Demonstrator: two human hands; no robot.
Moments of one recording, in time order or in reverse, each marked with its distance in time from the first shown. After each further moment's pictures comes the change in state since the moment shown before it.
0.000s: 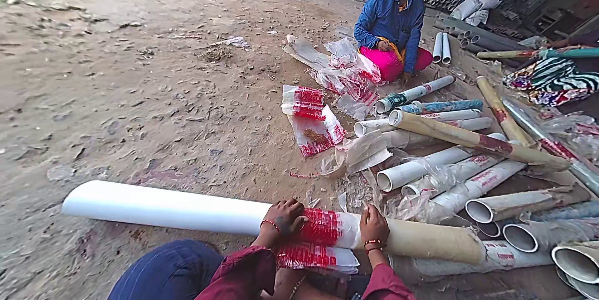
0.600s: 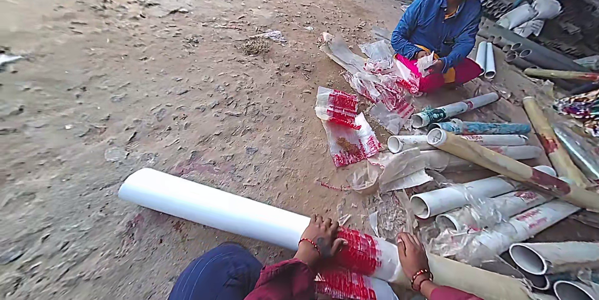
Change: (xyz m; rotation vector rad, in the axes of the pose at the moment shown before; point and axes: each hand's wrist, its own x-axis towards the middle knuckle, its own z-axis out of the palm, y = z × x) left_hand 0.009 -0.007 0.001 -0.036 -0.201 0.021; right_hand 0.028 0.010 -0.006 -0.130 -0.525 -0.161
